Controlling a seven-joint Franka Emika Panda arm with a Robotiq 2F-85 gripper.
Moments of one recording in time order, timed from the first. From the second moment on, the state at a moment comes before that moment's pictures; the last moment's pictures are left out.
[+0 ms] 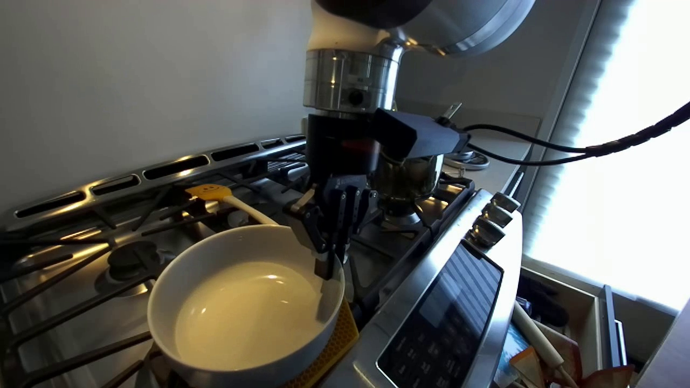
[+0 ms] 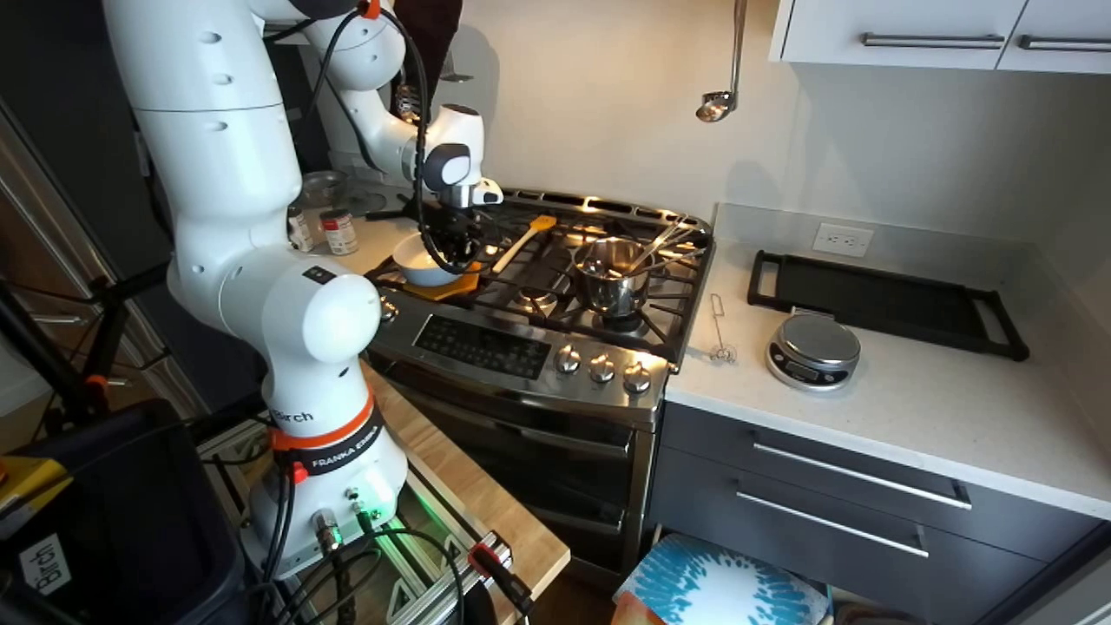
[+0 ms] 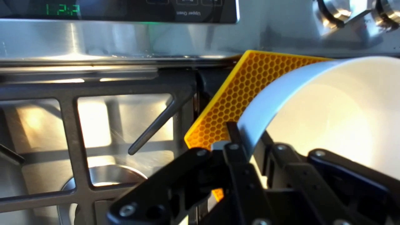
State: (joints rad) arm 0.31 0.10 0.25 -2.47 0.31 2.56 -0.09
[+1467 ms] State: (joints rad) arm 0.24 0.13 0.23 -2.43 0.34 2.72 0.09
